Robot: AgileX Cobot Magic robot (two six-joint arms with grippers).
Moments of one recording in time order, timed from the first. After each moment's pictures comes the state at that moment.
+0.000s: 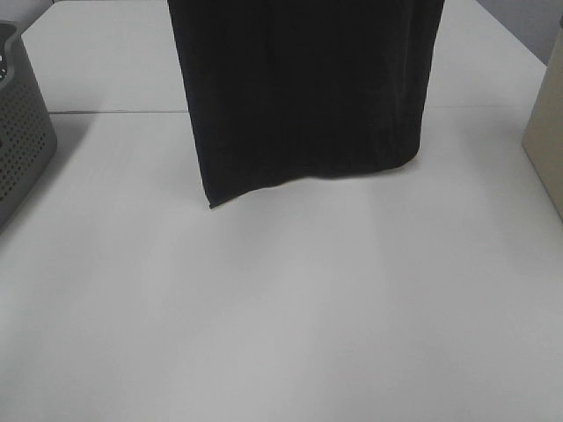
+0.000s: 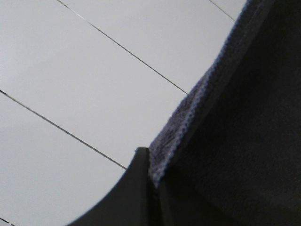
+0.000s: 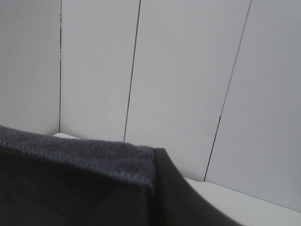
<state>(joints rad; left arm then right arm) -0.51 1.74 -2.02 0.43 0.26 0.52 0.27 1.63 -1.93 0.21 0.32 -0.36</state>
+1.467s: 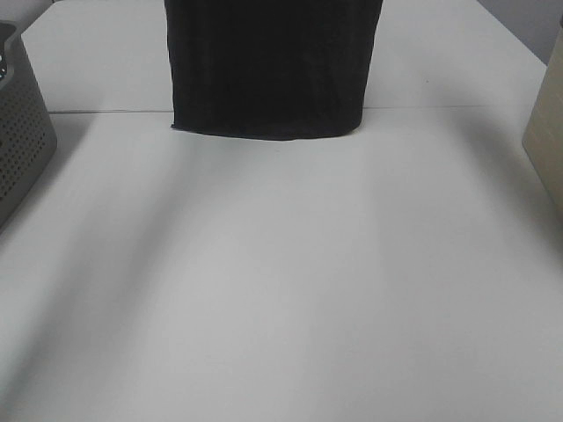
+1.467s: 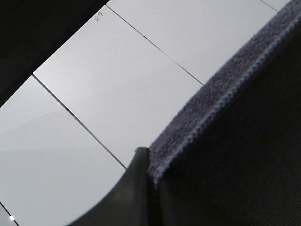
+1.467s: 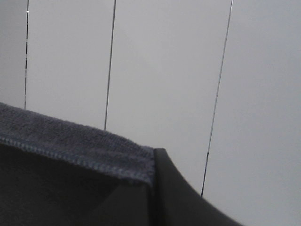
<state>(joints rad) -0.30 2.31 -2.57 0.37 -0.19 0.50 0.28 1.99 -2.15 0.21 -0.01 -0.35</state>
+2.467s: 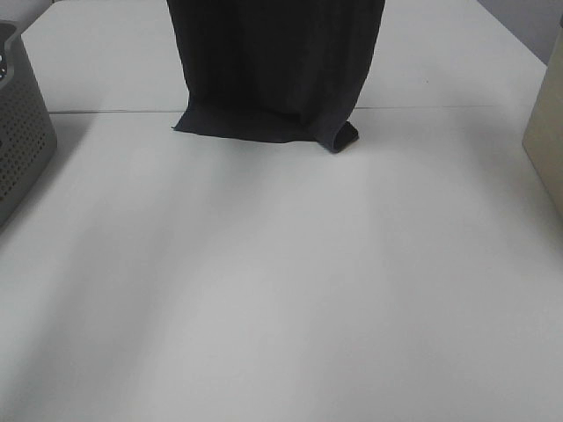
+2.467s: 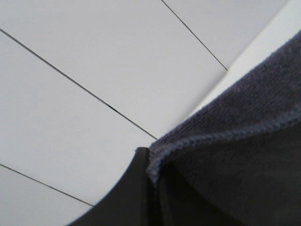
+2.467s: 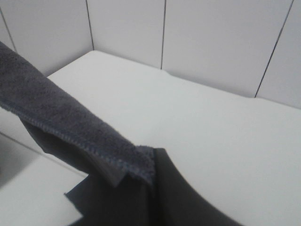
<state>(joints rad) -0.40 2.17 -2.57 0.30 0.69 0.50 0.28 1.90 -2.15 0.28 0.63 -0.34</state>
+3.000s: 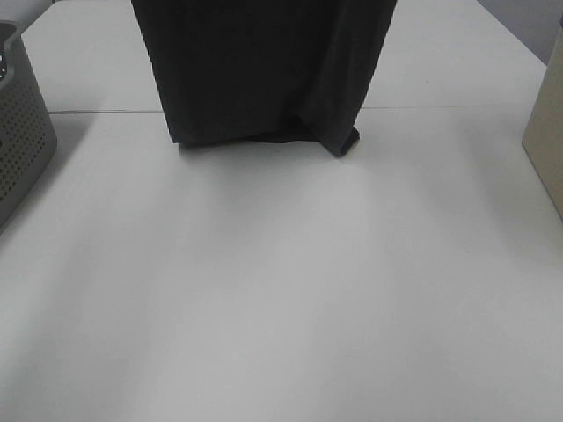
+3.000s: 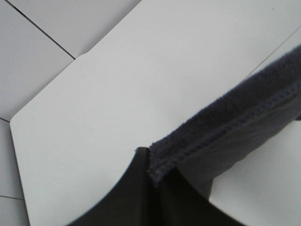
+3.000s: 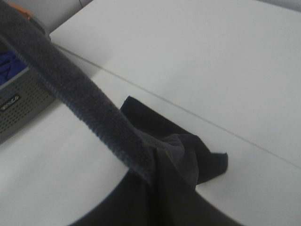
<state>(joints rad) -0.45 1.99 -2.57 0.17 1.21 0.33 0.28 1.75 -2.15 0.31 1.15 -0.28</state>
